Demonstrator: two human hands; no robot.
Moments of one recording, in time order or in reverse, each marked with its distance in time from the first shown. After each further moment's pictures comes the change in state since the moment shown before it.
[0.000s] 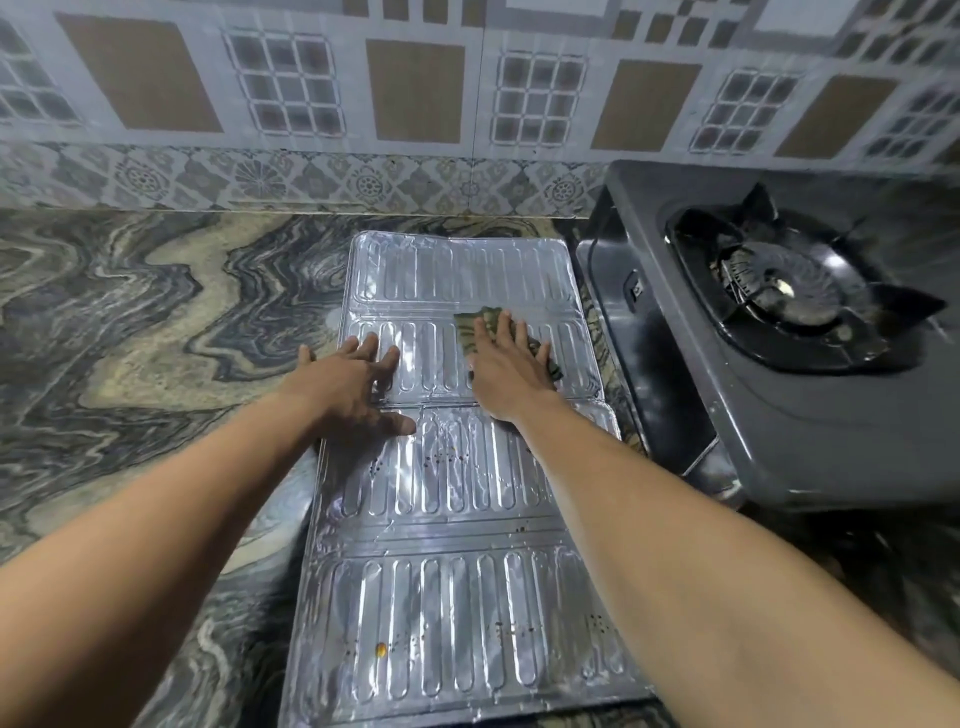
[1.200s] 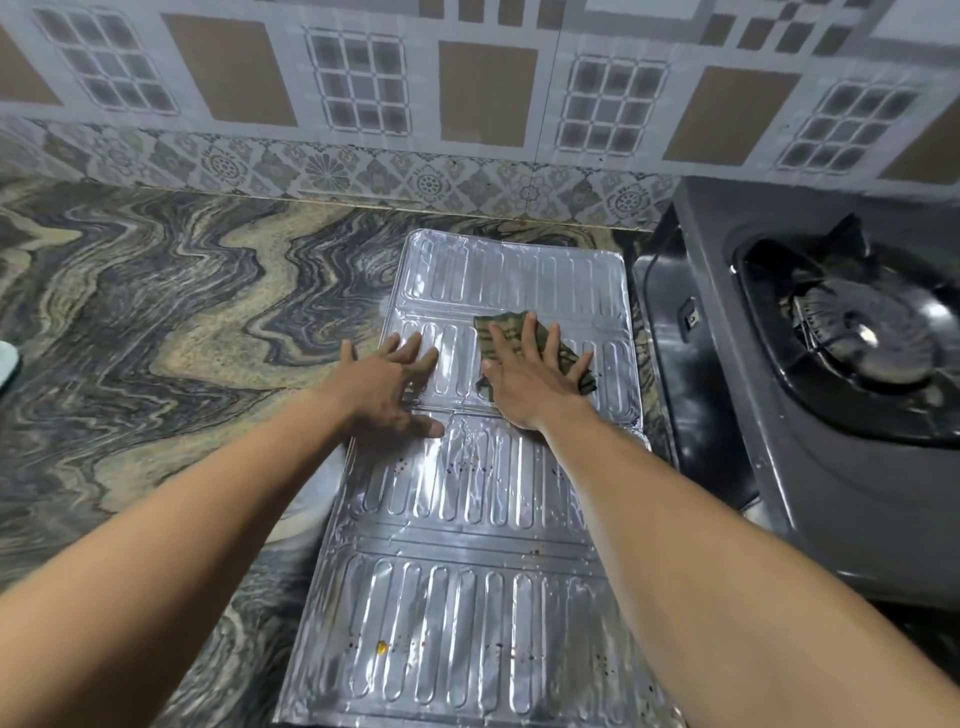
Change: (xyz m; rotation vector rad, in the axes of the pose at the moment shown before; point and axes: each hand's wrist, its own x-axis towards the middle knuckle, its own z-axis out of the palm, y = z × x) left_hand 0.000 -0.001 0.001 -0.056 -0.017 0.008; right_hand 0.014 -0.004 -0.004 -0.038 -0.157 -0.077
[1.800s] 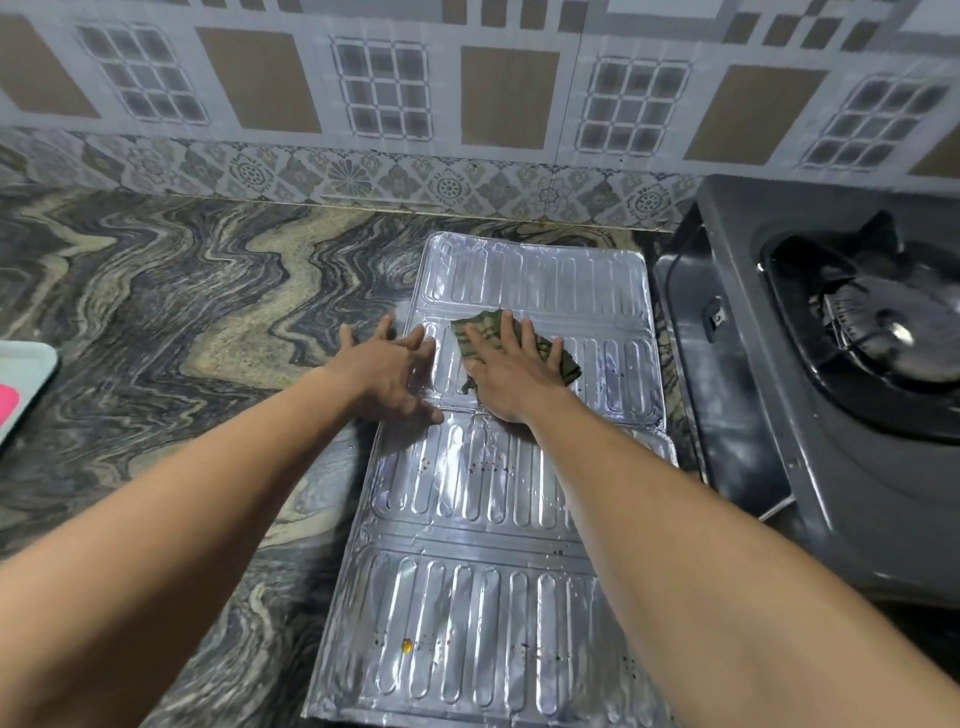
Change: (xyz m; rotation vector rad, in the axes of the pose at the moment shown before) left_hand 0.000 -0.019 -0.012 0.030 -0.011 -0.074; right_hand 0.010 -0.037 0.002 -0.031 0.008 -0.114
